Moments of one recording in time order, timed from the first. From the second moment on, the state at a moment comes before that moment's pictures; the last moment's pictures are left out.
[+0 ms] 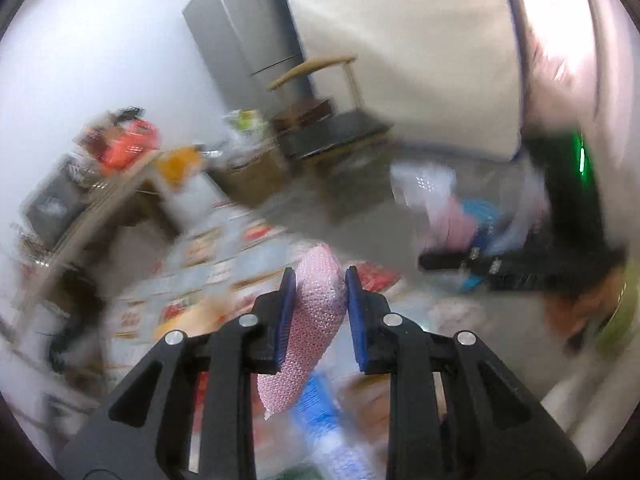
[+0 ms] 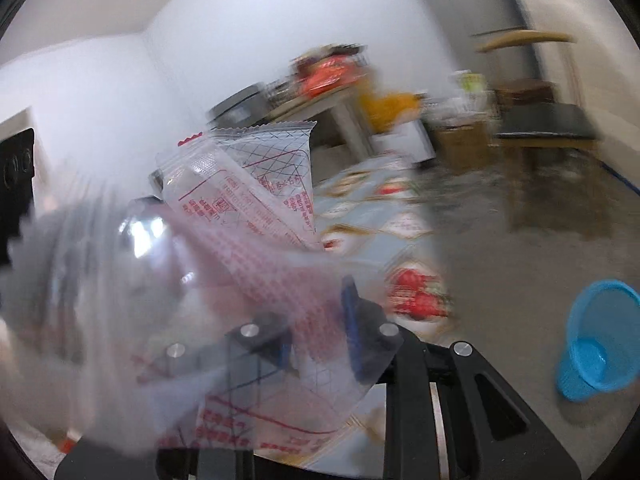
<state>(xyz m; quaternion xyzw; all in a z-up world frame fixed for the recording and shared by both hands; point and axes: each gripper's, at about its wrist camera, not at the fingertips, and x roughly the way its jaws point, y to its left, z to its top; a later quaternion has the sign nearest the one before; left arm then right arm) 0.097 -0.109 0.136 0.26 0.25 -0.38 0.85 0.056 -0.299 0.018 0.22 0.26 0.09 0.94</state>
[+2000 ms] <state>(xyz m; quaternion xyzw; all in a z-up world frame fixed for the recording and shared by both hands) 0.157 -0.184 0.068 0.06 0.45 -0.44 0.78 0.014 -0.506 -0.034 0.15 0.36 -0.31 0.86</state>
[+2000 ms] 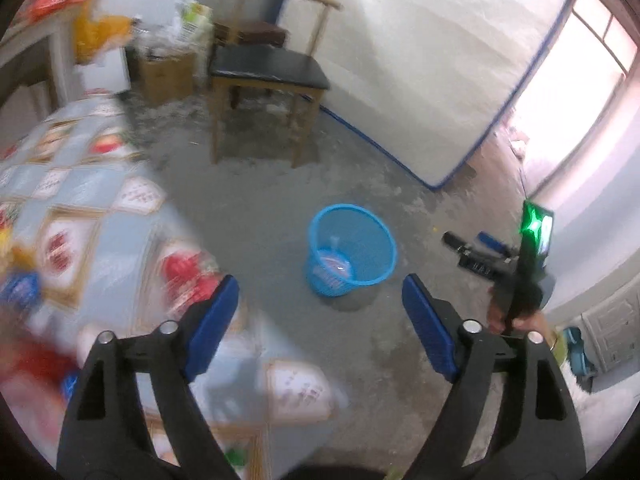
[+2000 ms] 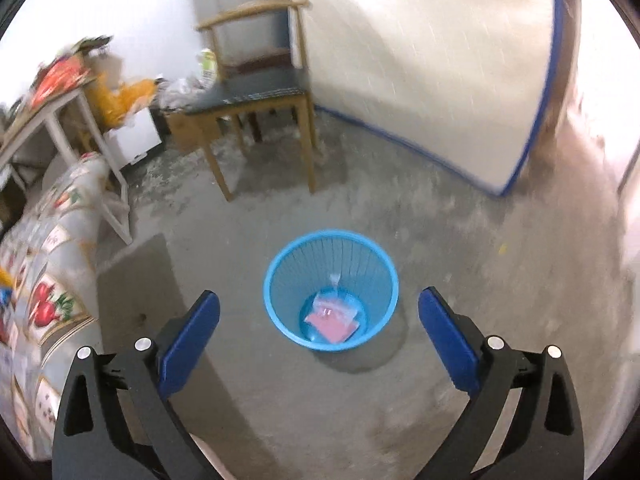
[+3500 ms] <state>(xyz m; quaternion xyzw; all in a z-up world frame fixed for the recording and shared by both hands) 0.104 0.219 -0.078 -0.47 0.42 -0.07 0.77 0.167 -0.130 -0.058 0.21 0.51 0.14 0.83</state>
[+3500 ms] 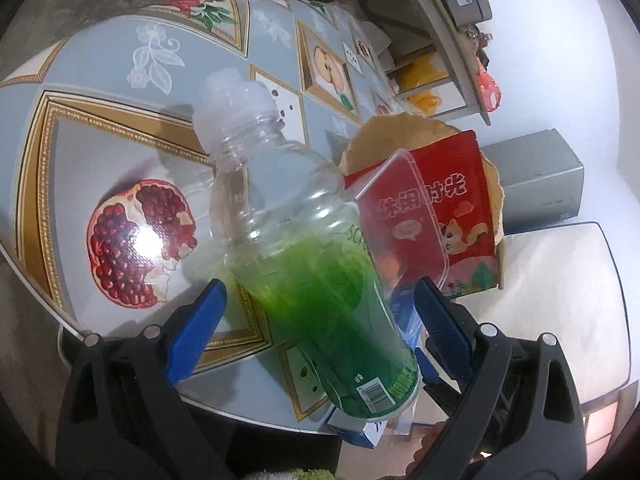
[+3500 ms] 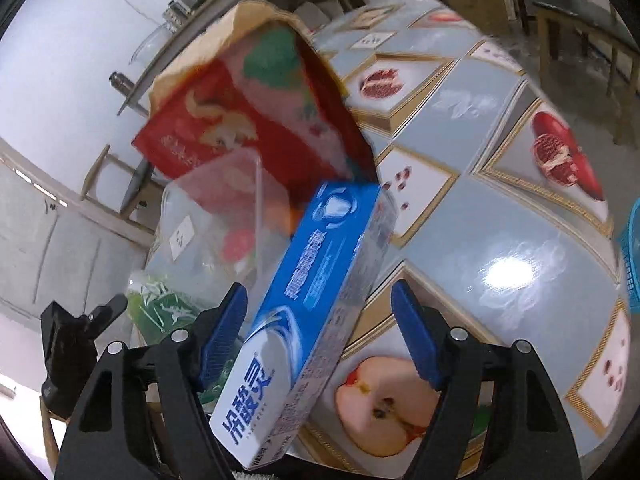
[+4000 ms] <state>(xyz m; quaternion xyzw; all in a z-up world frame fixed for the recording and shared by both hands) 0.100 0.214 -0.078 -0.46 0.43 -0.05 0.77 0.170 -0.100 -0.075 0.17 0.53 0.14 0.82</state>
